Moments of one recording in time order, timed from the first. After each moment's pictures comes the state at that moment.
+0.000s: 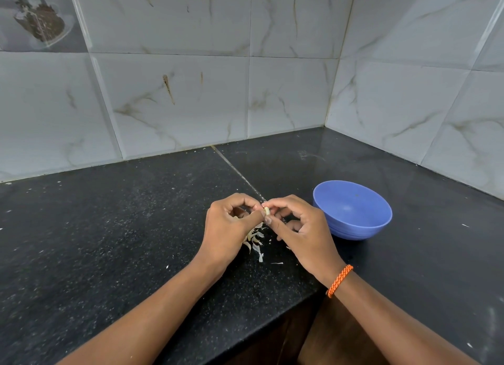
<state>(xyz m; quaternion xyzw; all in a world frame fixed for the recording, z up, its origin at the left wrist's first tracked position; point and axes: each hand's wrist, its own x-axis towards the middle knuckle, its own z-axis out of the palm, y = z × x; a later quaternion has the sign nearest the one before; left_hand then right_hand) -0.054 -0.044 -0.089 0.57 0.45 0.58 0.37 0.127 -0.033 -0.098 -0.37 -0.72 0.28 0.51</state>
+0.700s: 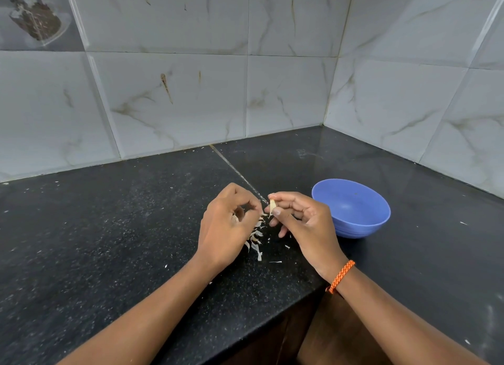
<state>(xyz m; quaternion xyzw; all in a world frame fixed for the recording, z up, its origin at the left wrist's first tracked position) -0.059 -0.047 -0.085 0.67 0.48 0.52 0.22 0.132 -0.029 -0.096 -0.37 -0.66 0.37 0.55</state>
